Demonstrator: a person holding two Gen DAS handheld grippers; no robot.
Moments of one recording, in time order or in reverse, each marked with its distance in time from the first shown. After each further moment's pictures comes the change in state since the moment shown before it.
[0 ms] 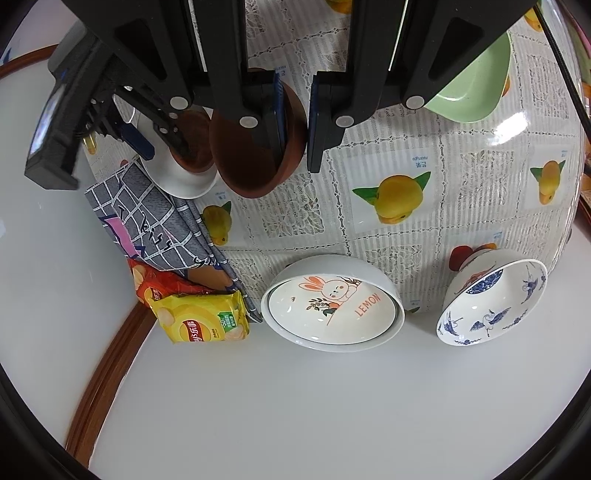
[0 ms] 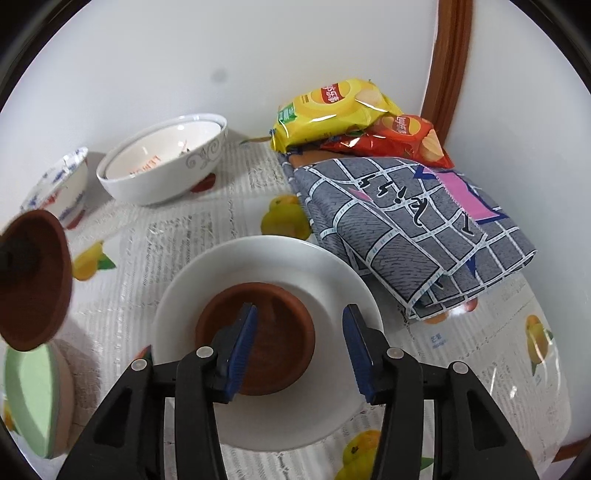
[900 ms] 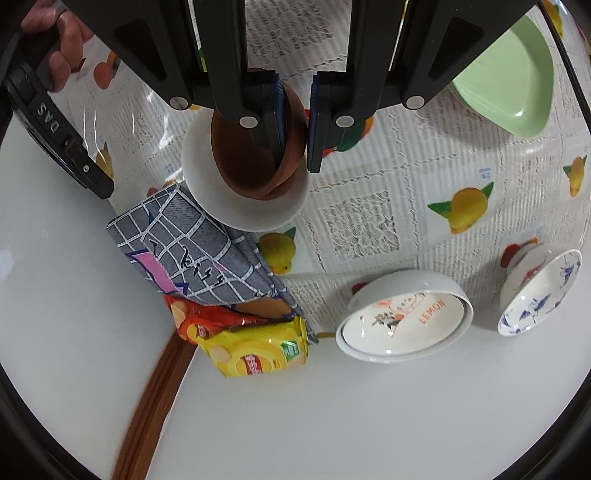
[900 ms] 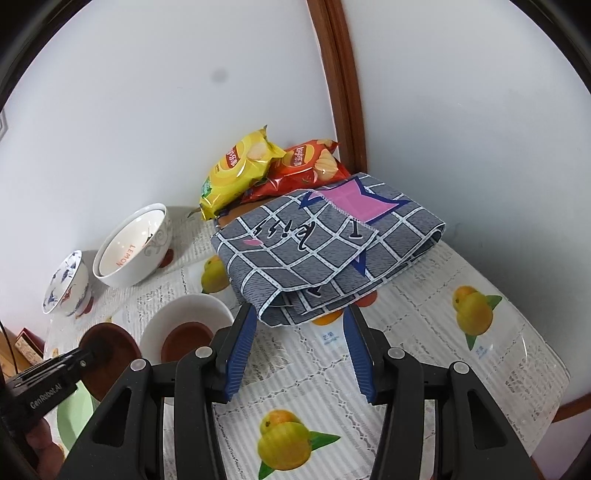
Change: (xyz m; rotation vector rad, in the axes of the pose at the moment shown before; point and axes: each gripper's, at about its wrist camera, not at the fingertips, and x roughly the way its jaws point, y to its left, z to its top) left arm 0.018 -0.080 -0.024 0.091 0.047 -0.032; right arm -0.075 -0.117 -0.007 0.271 -0.103 0.017
